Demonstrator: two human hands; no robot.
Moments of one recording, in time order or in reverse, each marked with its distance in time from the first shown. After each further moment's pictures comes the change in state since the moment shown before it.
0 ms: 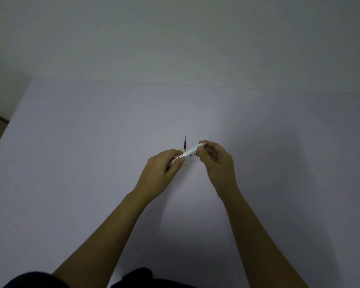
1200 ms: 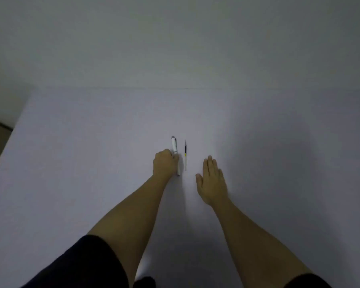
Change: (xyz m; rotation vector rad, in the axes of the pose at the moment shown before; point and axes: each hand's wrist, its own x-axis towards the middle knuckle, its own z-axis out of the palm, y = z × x) left_hand 0.072 -0.049 0.055 0.206 -0.030 -0.547; right_hand 0.020 0.121 -0.014 -1.187 -0.248 -0.015
